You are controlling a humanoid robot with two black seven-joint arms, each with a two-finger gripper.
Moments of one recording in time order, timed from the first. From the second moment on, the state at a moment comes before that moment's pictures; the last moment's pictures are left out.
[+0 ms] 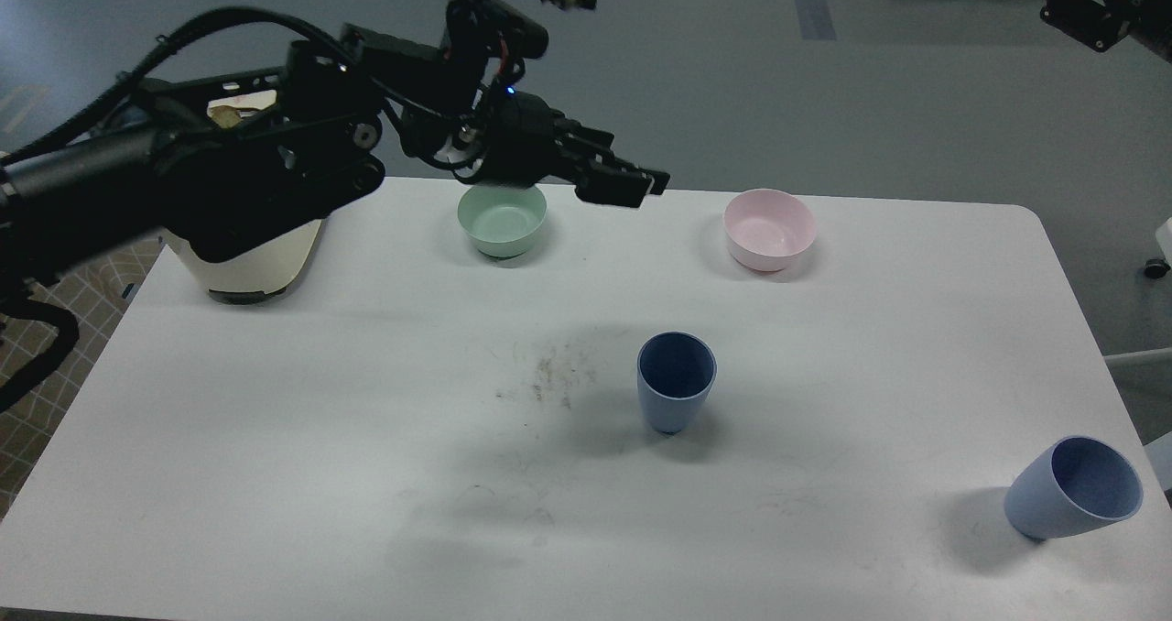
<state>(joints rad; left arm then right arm) -1.30 0.49 -0.36 -1.17 1.47 -0.49 -0.25 1.23 -0.90 0.23 0.93 -0.52 0.49 0.49</state>
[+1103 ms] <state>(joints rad) -1.06 0.44 -0.57 -0.91 0.68 -0.49 -0.25 0.88 -1.48 0.07 1.44 -1.66 0.48 0.49</state>
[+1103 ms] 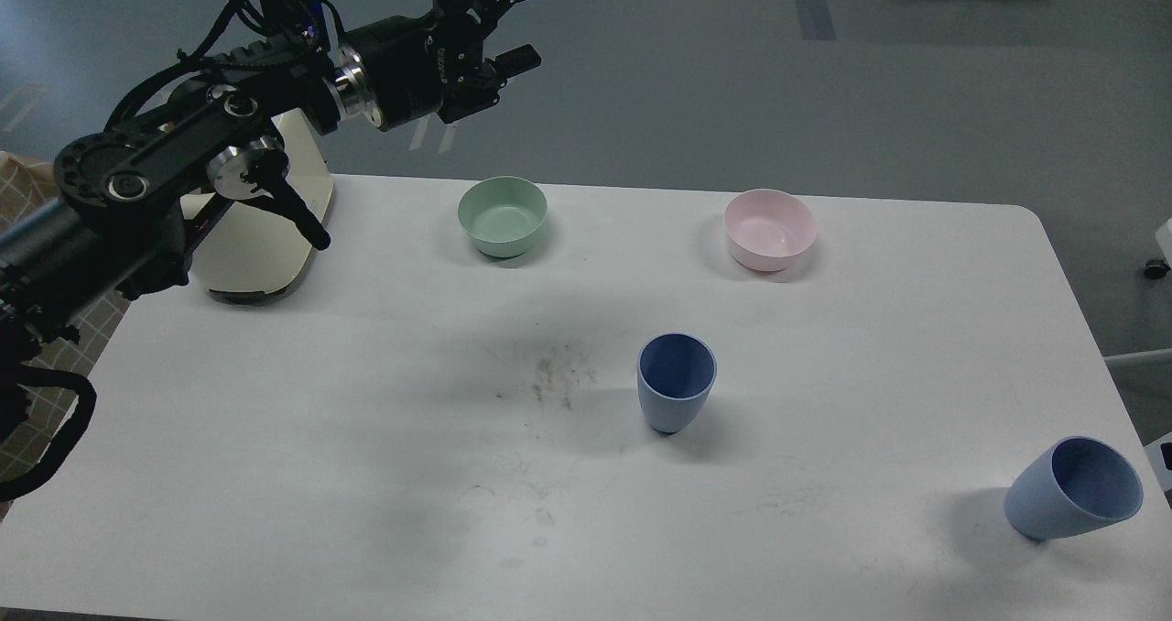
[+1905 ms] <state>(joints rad) -1.03 0.46 -0.62 -0.92 0.72 -0.49 -0.25 0.81 -1.31 0.05 1.36 -1.66 0.46 0.49</state>
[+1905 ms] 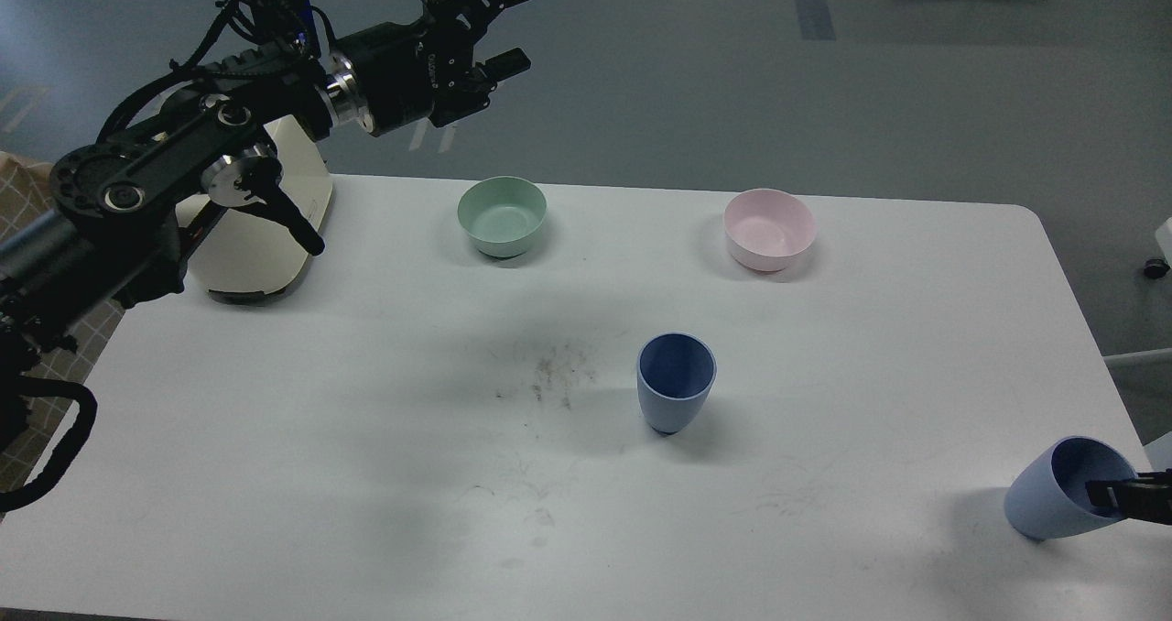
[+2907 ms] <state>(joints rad) -1.03 0.53 -0.62 -0.92 0.72 -0.49 -0.25 1.28 -1.14 0.10 1.45 -1.66 0.49 0.49</state>
